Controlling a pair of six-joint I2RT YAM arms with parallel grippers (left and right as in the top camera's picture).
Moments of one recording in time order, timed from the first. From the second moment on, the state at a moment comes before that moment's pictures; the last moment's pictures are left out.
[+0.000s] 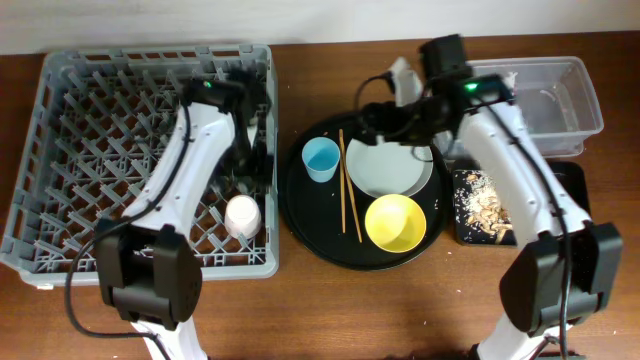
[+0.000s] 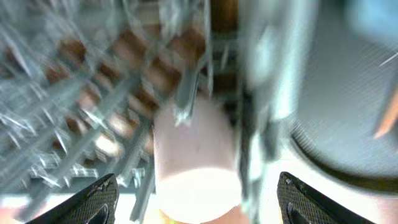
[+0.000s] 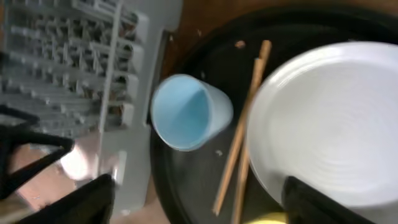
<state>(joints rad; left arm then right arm) -0.27 1.97 1.83 -1.44 -0.04 -0.20 0.24 1.85 1.67 -0.92 -0.48 0.21</state>
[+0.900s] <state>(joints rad) -0.11 1.95 2.02 -1.28 0.22 -0.23 0.39 2.09 1.67 -0.76 -0.37 0.47</state>
